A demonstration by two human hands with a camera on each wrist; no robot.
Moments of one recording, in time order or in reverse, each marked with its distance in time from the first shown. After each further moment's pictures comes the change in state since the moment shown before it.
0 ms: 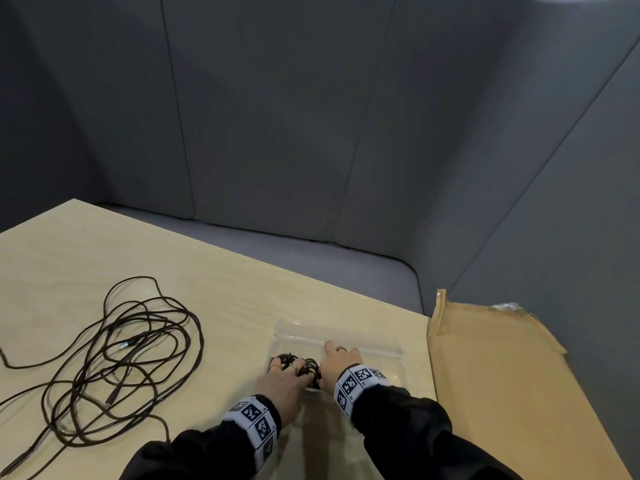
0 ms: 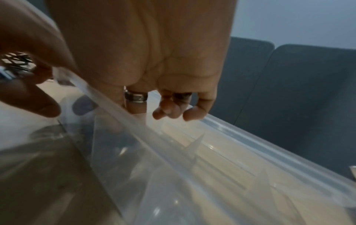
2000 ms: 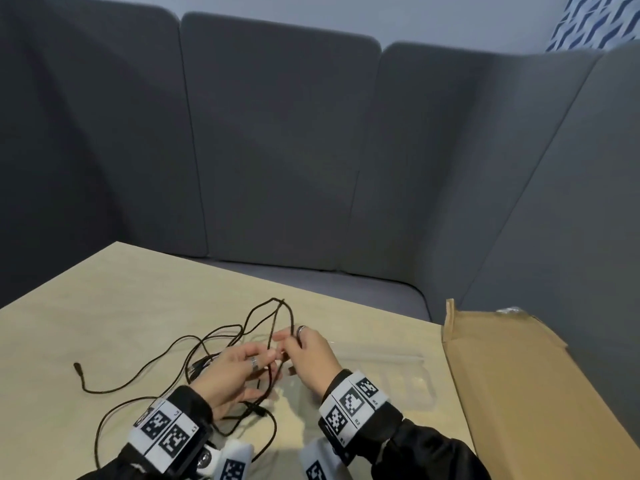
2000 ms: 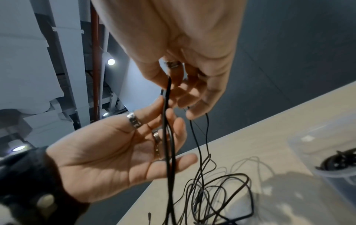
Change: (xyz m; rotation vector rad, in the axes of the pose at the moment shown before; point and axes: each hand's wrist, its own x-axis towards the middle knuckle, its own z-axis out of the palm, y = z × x) left_hand -0.151 -0.090 -0.085 -1.734 0.175 -0.011; right_hand -0.109 -0.129 -0.102 1.335 0.492 -0.174
